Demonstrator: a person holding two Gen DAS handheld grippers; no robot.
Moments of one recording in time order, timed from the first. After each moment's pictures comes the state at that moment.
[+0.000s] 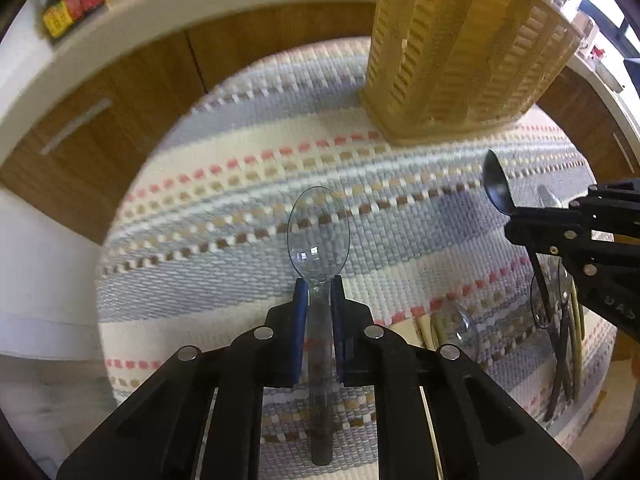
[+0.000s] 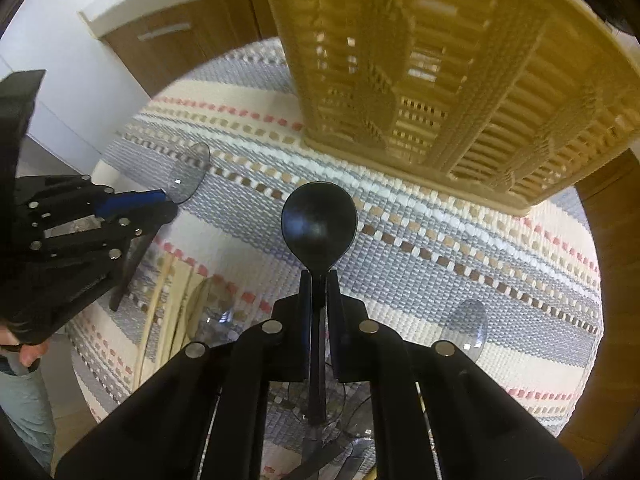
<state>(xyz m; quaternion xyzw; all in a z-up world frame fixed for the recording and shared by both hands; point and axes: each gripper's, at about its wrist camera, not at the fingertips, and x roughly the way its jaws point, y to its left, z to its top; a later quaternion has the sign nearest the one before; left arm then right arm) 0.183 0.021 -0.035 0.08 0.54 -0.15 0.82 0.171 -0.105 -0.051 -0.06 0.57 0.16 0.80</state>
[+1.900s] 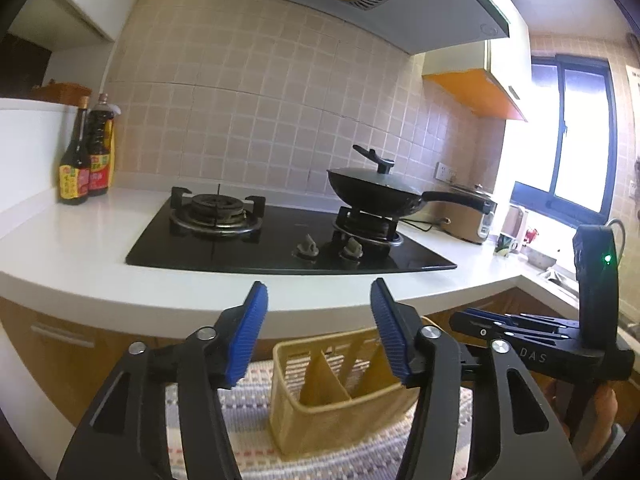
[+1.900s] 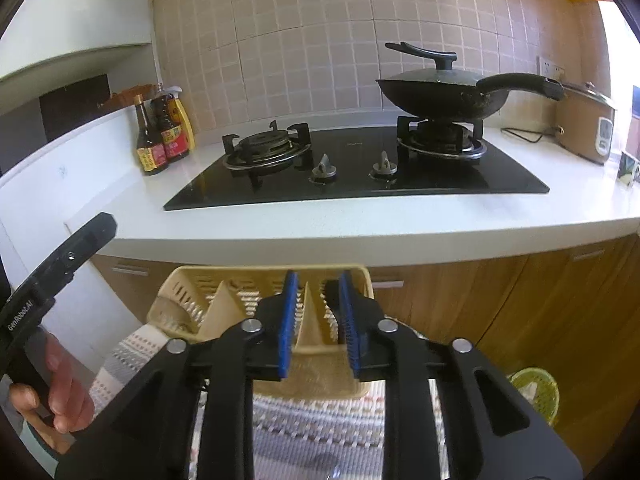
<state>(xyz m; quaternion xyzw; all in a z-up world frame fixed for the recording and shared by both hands) 0.178 -0.019 0.116 -0.07 0.15 -0.22 0.96 0.169 -0.251 0.094 0.05 0.28 0.07 0.96</state>
